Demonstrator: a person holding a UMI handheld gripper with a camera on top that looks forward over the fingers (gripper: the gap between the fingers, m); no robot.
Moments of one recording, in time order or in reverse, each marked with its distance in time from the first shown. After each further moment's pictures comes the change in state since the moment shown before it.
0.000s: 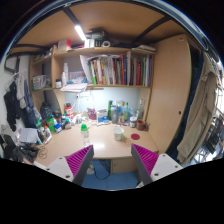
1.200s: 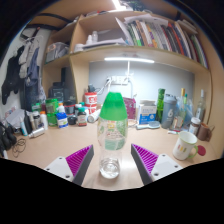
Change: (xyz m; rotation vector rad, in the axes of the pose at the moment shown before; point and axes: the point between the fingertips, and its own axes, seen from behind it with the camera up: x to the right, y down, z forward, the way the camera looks) arm -0.218 0.119 0.468 0.161 -0.335 -0.123
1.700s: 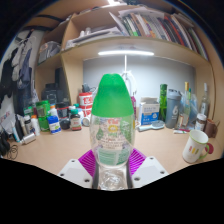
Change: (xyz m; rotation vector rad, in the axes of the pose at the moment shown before) arm 0.006 0.002 0.074 0.024 0.013 0.048
